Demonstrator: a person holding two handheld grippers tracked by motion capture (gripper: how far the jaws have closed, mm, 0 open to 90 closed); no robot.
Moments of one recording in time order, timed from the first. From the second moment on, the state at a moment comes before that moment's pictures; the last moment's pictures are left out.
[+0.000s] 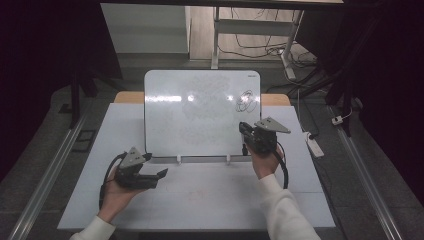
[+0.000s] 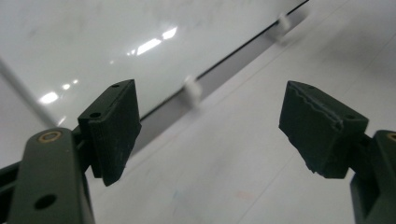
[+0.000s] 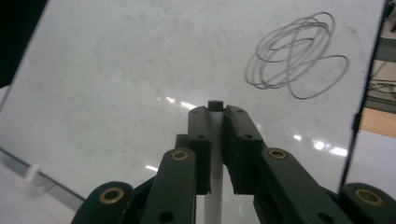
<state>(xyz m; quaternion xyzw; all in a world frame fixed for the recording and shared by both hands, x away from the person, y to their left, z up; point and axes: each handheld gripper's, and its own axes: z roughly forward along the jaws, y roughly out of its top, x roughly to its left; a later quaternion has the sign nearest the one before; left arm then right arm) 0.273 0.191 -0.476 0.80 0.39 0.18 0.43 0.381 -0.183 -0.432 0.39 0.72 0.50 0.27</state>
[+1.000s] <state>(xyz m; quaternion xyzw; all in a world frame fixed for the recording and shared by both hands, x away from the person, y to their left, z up) 0.329 0.089 -0.448 0.81 0.31 0.10 0.49 0.324 -0.121 -0.435 0.32 0.73 0.57 0.21</state>
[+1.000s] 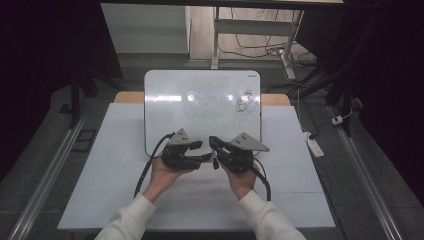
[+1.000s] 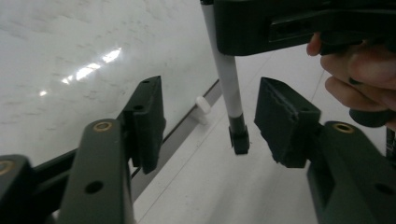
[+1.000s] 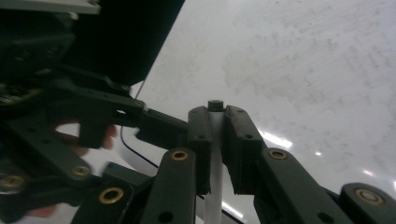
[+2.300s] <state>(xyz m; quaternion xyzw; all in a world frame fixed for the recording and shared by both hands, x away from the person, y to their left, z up) 0.328 0.097 -0.443 0.86 0.21 0.01 0.47 0.342 -0.186 -0.450 0.18 0.84 0.51 0.05</state>
